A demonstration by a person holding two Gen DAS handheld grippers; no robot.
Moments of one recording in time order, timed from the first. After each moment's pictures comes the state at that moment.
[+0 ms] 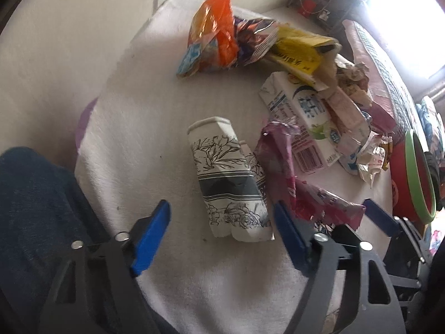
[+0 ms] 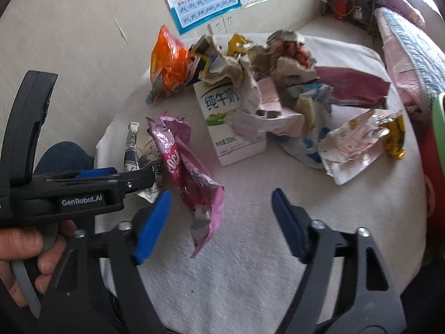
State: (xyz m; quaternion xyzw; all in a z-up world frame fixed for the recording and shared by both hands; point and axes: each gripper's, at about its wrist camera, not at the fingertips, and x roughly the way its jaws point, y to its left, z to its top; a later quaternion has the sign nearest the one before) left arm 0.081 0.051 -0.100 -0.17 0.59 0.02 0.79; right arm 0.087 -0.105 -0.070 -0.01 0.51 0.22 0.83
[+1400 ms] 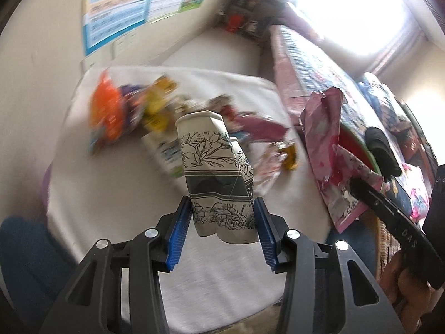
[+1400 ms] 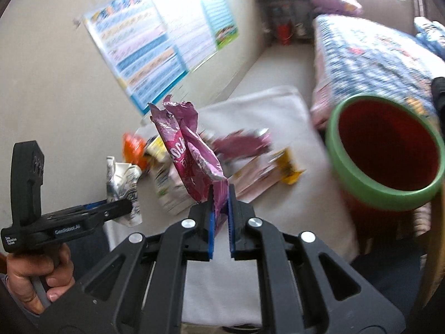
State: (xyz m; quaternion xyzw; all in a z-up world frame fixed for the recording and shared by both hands) left arm 0.087 -0.035 0.009 -0.13 0.50 -0.13 0.85; right arm 0.059 -0.256 0.046 0.11 0.41 0.11 0.90
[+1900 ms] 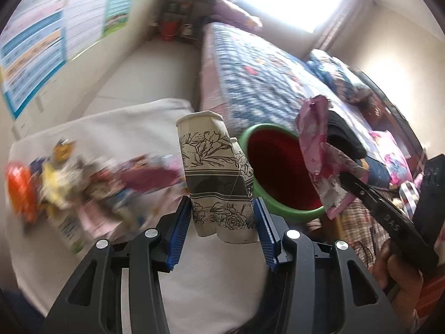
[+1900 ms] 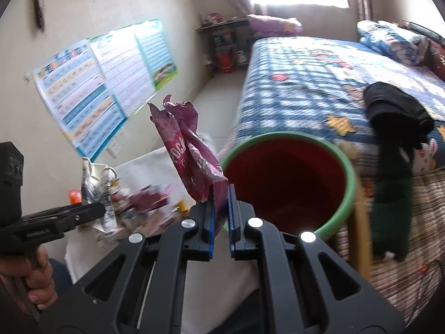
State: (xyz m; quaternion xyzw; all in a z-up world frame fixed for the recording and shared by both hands) left arm 0.136 -0.175 0.065 -0.07 0.47 -0.26 0.84; right arm 0.069 -0.398 0.081 0.13 0.35 -0.03 0.93
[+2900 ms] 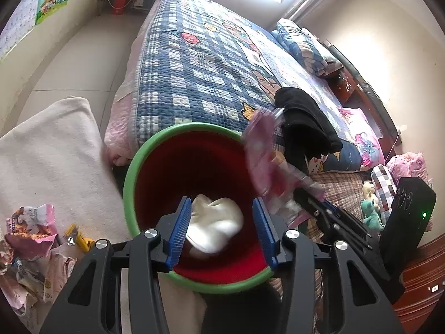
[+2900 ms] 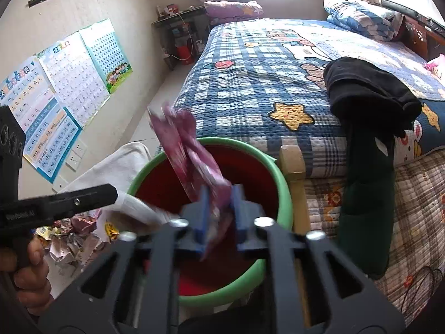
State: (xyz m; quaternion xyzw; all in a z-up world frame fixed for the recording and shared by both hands) left arm 0.218 -0.338 0.035 -0.08 0.52 -0.36 0.77; right arm 0.115 -0.508 0.038 0.15 0.39 -0.10 0.90
